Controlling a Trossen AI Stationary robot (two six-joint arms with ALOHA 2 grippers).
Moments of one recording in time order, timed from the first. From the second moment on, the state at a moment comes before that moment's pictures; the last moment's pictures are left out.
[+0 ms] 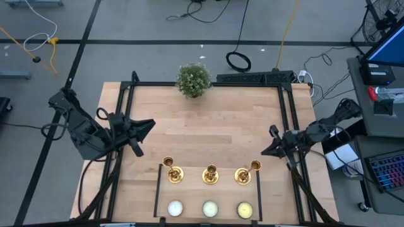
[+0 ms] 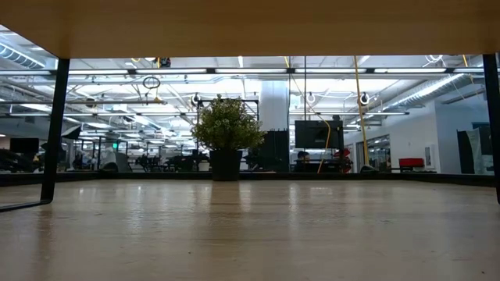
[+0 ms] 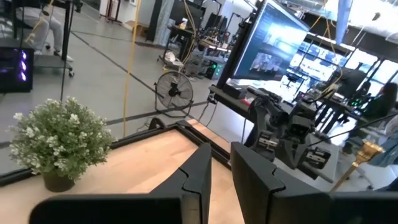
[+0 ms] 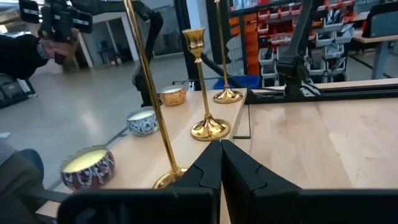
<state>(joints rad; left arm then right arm) -0.75 1.03 1.16 -0.38 -1.29 -0.67 0.57 0.33 0.35 -0.06 0.24 0.22</state>
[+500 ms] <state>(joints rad) -0.64 0.93 1.16 -0.68 -1.12 -0.76 0.57 0.27 0.16 0.09 0.35 0.25</state>
